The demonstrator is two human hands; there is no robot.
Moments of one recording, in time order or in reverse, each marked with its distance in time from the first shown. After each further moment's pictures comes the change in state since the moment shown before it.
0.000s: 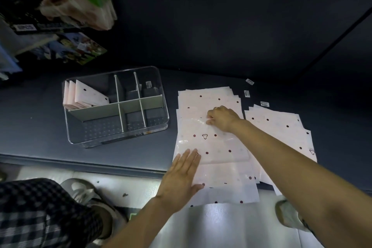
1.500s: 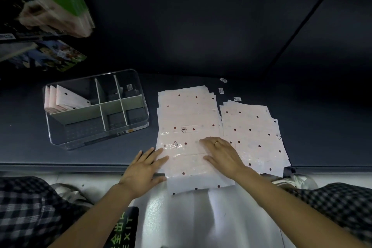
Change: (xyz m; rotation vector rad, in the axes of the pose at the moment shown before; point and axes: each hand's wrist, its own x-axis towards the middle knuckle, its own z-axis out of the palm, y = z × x) left_hand -0.020 -0.047 -0.009 0.078 -0.138 -0.024; right_hand -0.139 0.020 0.093 0.069 0.333 -0.107
